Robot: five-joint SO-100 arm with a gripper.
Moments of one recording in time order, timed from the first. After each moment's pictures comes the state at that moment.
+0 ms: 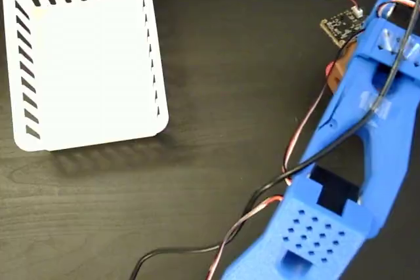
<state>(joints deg) 37.9 48.9 57.7 87.7 32.8</state>
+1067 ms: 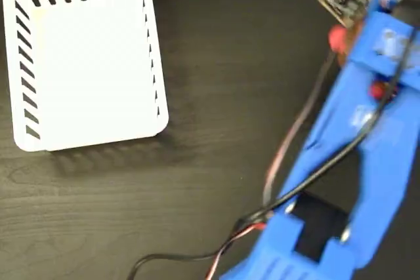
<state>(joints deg) 35.0 67.9 49.9 99.3 22.4</state>
